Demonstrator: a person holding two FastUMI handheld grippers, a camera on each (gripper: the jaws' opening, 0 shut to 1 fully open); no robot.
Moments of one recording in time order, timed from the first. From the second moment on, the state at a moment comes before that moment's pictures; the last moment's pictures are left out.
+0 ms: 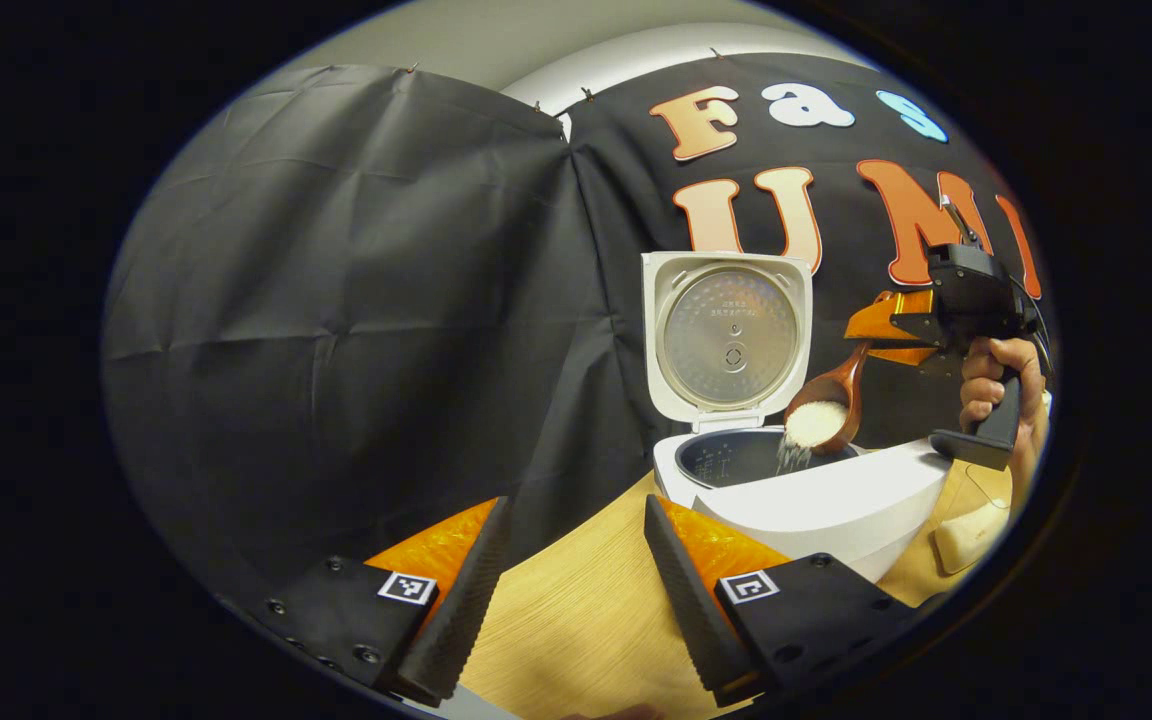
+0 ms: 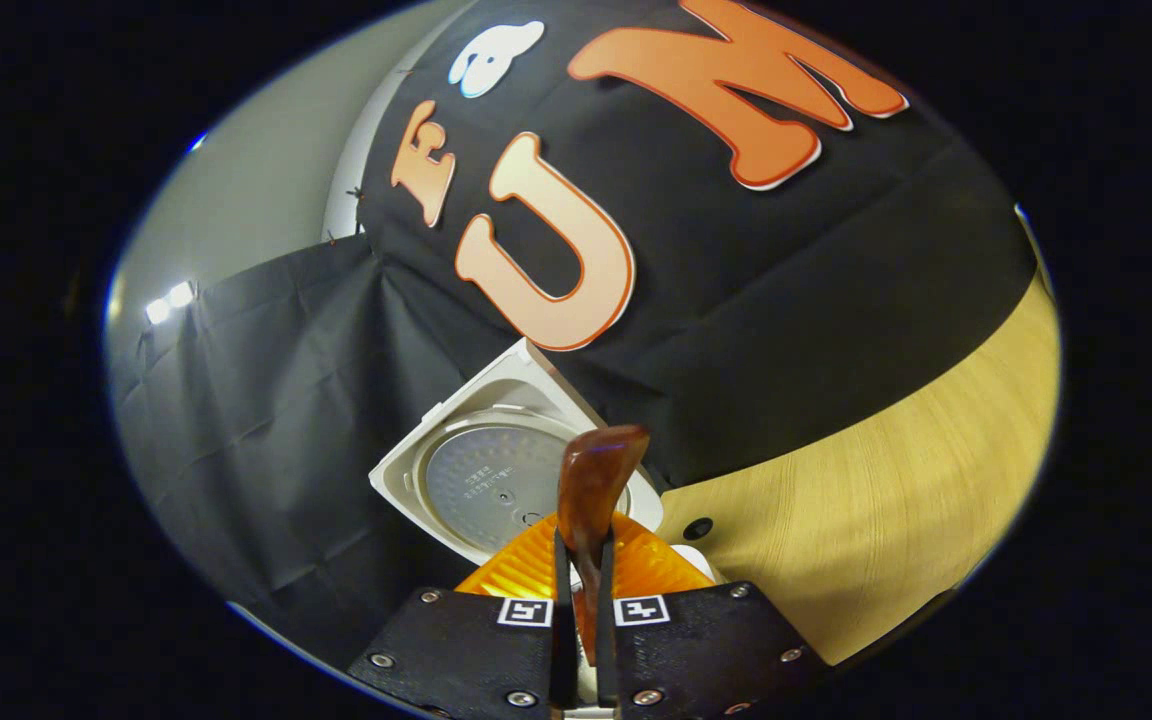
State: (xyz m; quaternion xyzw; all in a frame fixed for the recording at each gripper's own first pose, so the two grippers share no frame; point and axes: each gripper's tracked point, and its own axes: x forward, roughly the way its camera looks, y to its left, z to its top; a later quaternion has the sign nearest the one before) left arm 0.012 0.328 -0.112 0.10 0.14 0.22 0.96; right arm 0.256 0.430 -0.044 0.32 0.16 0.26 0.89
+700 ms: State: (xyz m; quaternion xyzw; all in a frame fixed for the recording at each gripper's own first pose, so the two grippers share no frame) left arm 0.012 0.314 -0.099 0.11 0.13 0.21 0.96; right arm 0.221 0.468 -0.009 0.09 0.05 0.34 0.94
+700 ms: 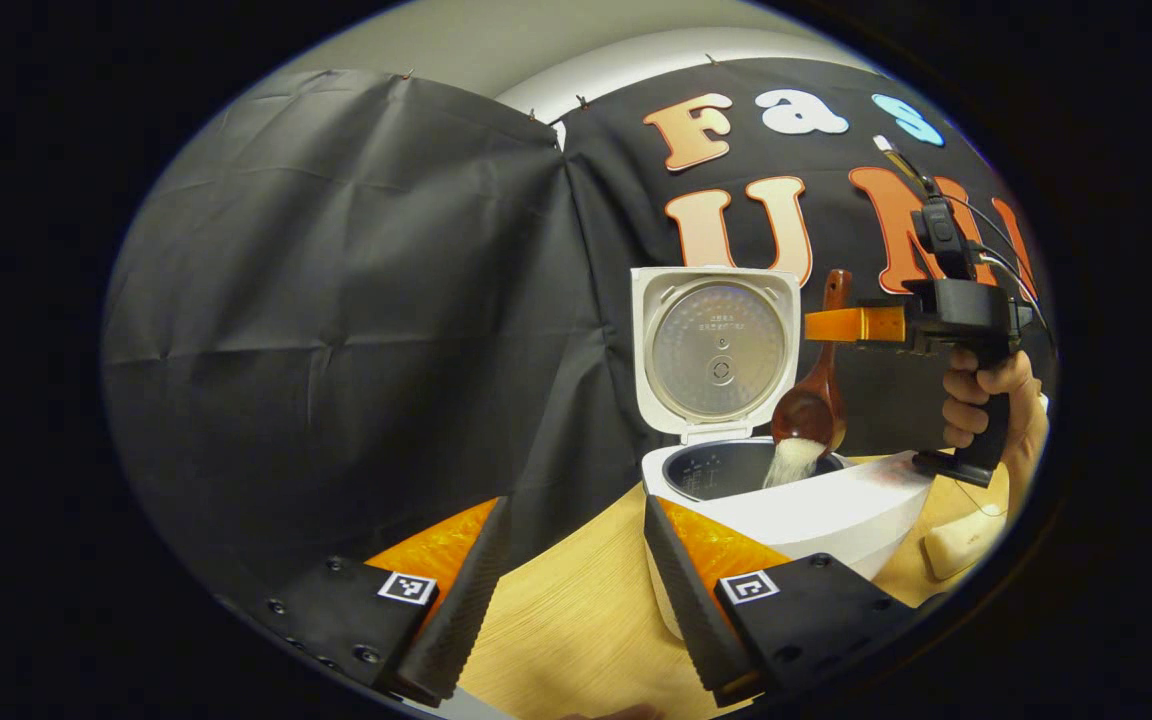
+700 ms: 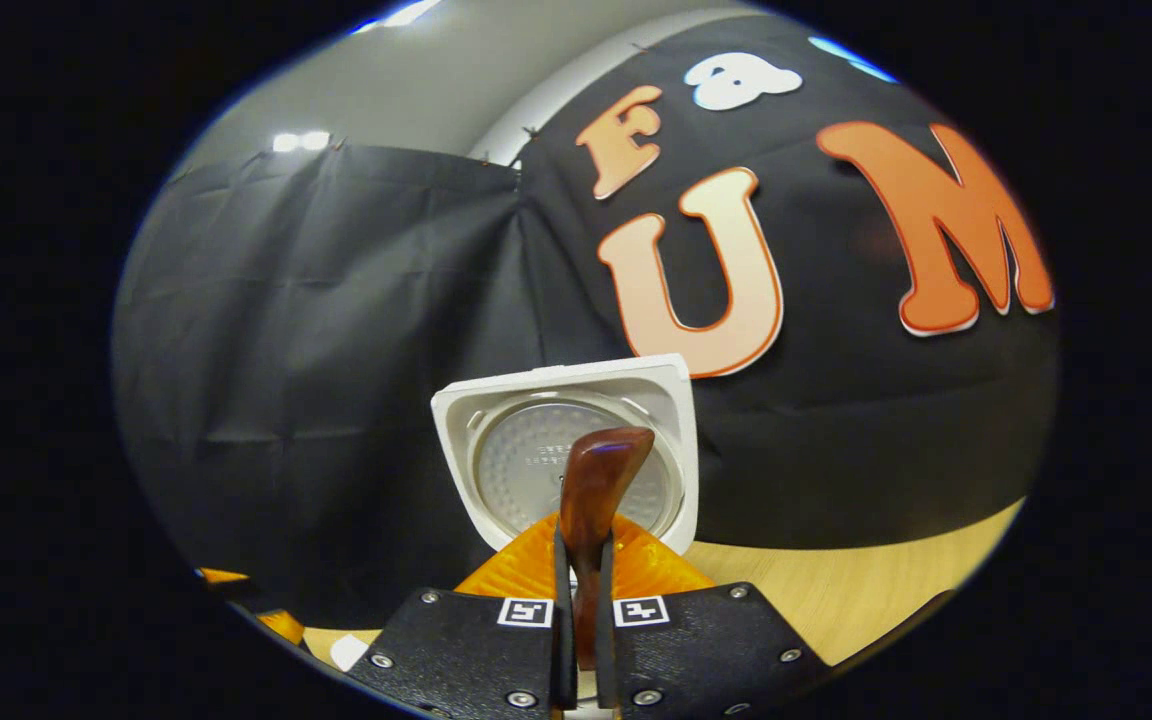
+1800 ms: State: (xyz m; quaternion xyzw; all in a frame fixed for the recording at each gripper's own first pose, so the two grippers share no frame) left arm 0.010 0.281 -0.080 0.11 0.11 0.20 0.97; right arm 0.227 0.376 0.032 0.27 0.06 0.33 0.90
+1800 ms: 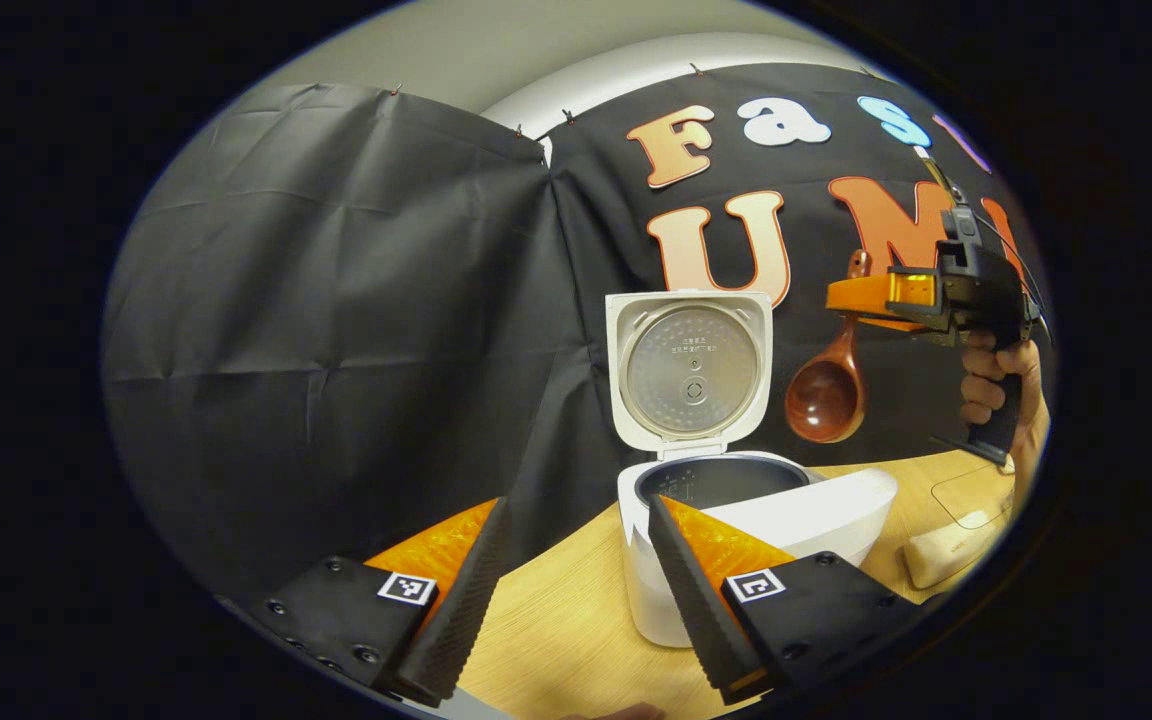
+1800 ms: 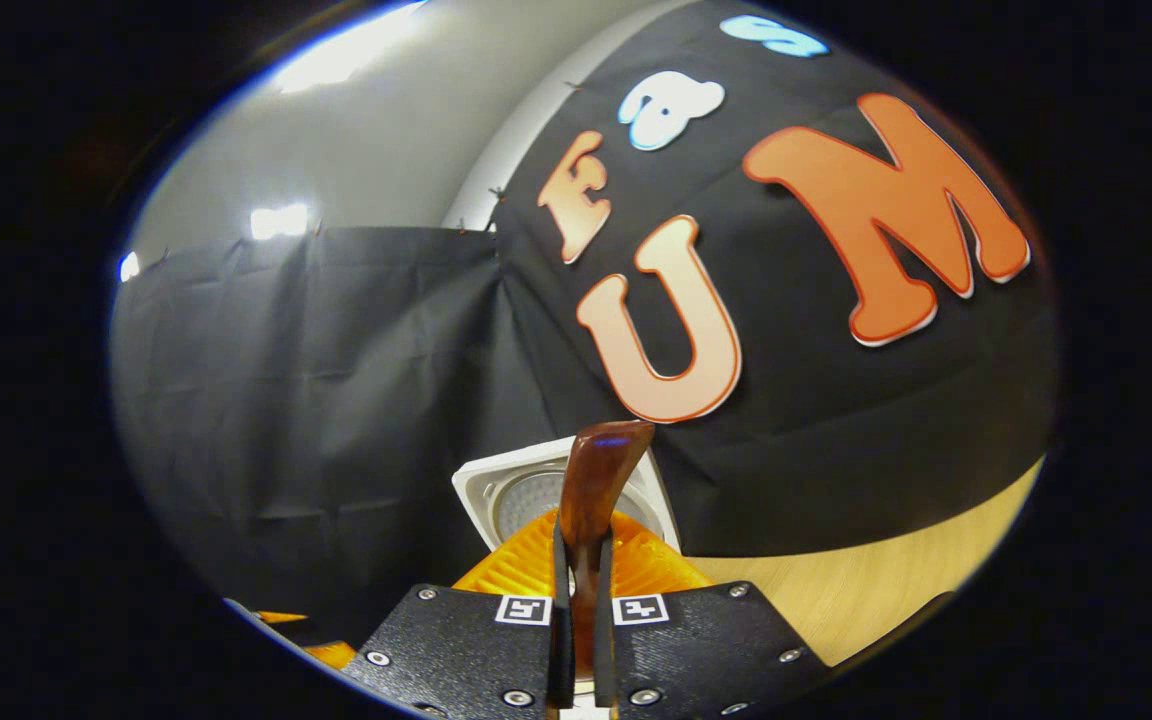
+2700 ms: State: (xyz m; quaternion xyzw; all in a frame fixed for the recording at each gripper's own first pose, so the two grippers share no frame) left arm 0.034 0.225 -0.087 0.10 0.11 0.15 0.98; right arm 0.224 0.070 0.014 0.36 0.05 0.07 0.93
